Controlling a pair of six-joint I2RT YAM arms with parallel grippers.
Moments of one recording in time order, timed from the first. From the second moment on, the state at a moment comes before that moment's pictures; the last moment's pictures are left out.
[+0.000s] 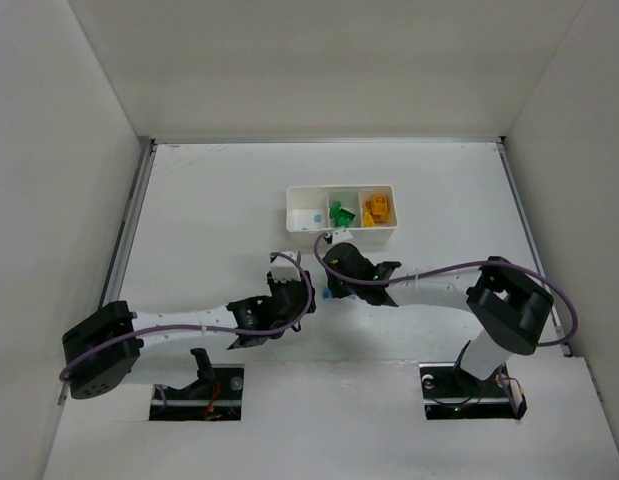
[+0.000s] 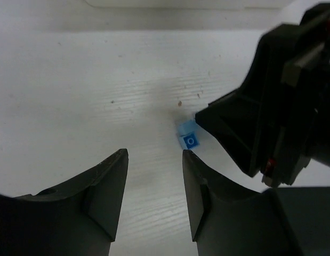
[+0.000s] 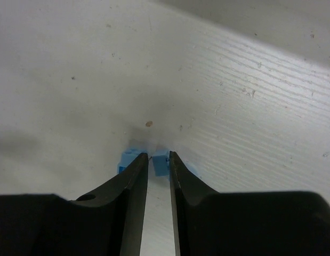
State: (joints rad) left arm -1.13 1.17 0.47 0.02 -0.66 -0.81; right arm 0.96 1.62 0.83 -0.06 0.28 0.50
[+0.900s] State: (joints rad) left arm -1.21 1.25 0.40 0.15 -0.68 -0.85; right arm 0.94 1.67 0.91 -0.19 0.30 0.57
